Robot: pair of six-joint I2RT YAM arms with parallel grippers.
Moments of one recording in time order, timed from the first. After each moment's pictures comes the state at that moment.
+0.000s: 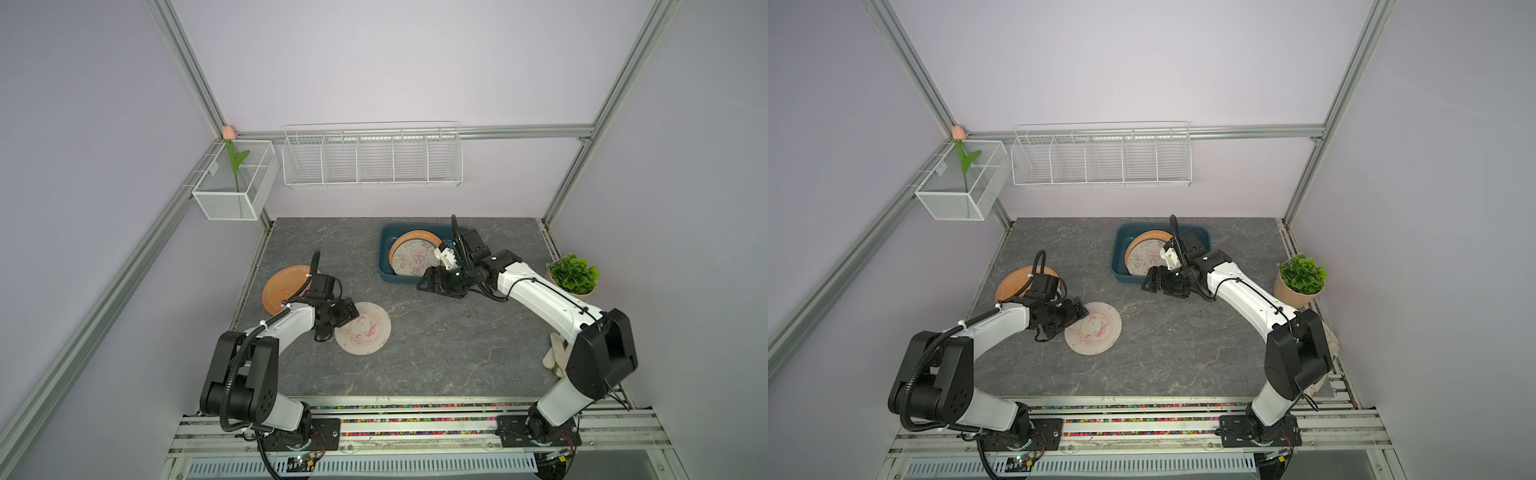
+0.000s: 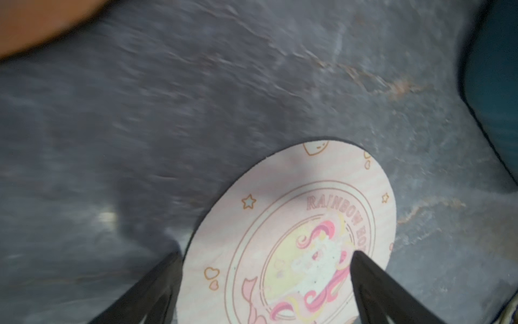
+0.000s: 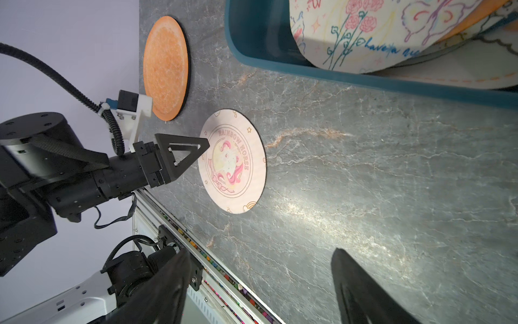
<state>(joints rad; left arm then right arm) -0.29 1.51 0.77 -0.41 0.21 -0.67 0.54 1.65 1.37 -0.73 -0.45 0.55</state>
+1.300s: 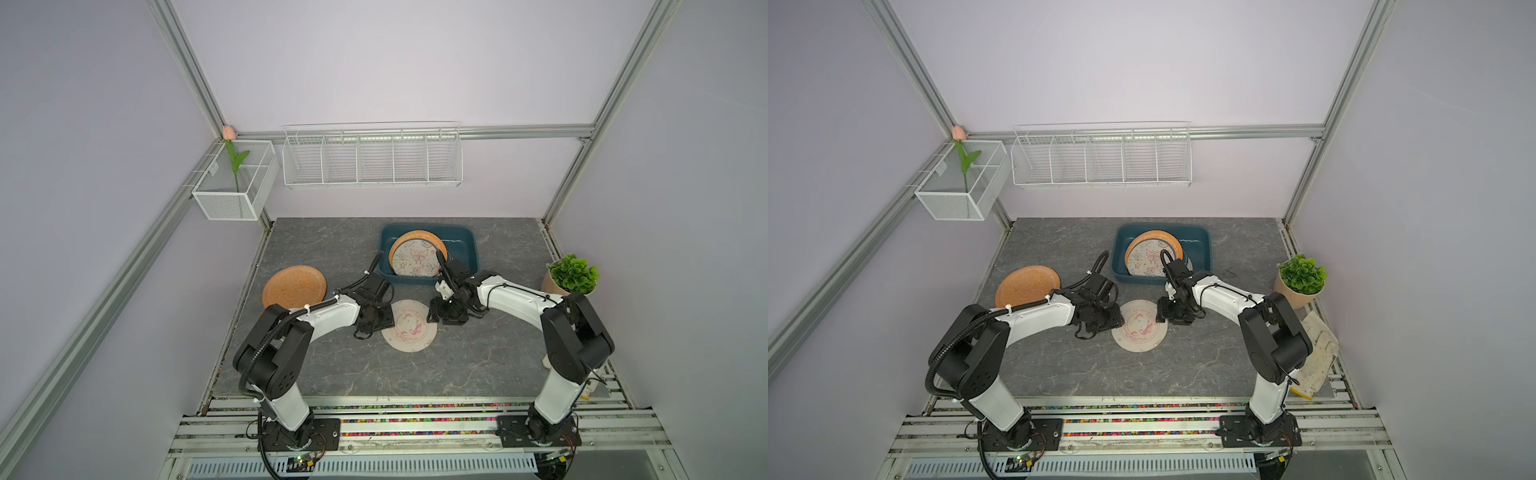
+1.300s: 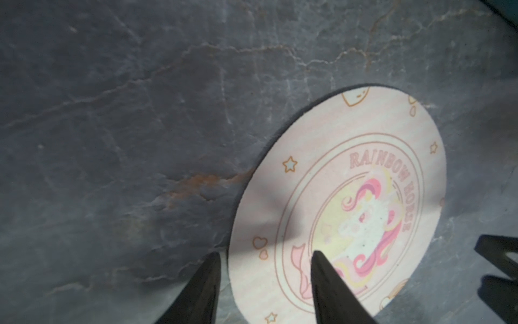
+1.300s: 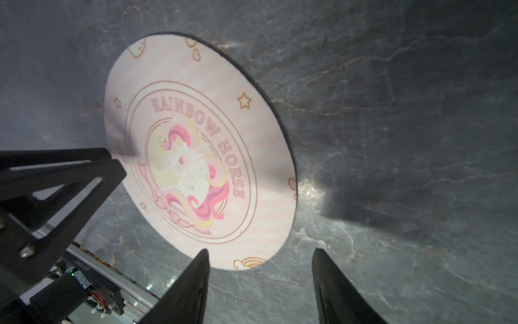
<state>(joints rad) -0.64 1.69 0.95 -0.43 0.13 -0.74 0.58 1.79 1.17 -0.69 -0.29 0.54</state>
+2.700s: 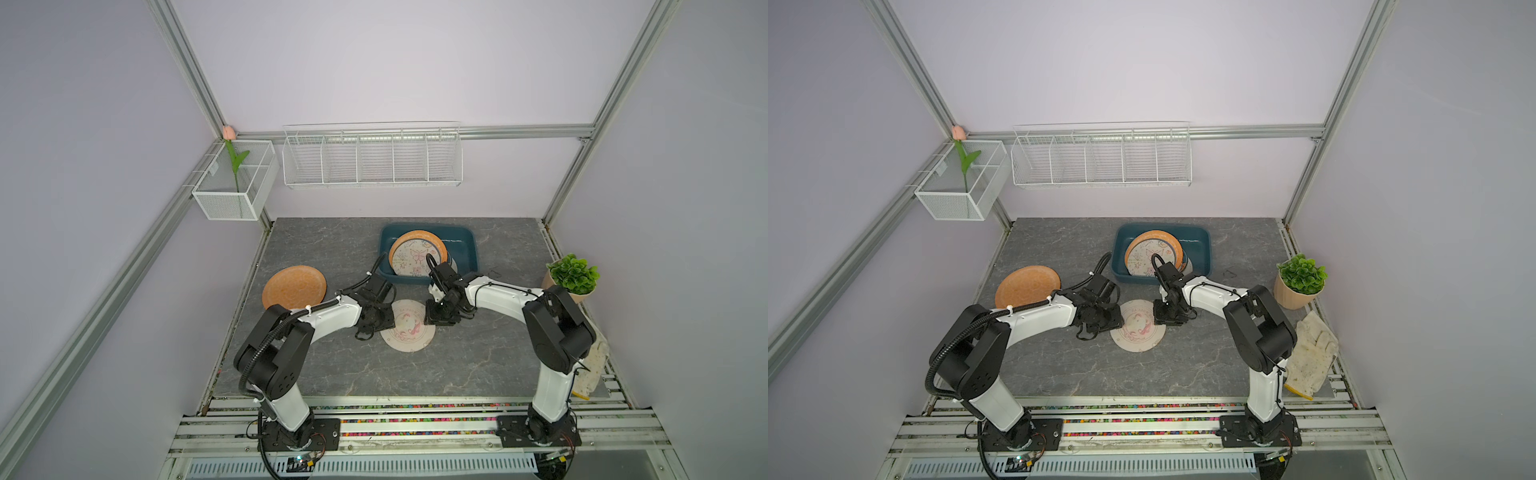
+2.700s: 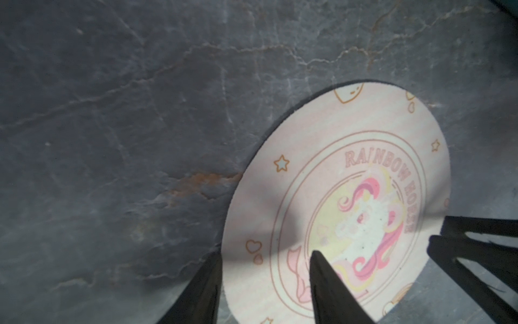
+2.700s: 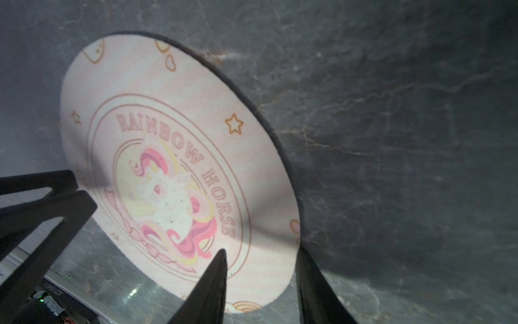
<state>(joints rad) -0.66 1.69 0.95 -0.43 0.10 -0.74 0.62 1.89 1.21 -0.64 -0.26 0.55</state>
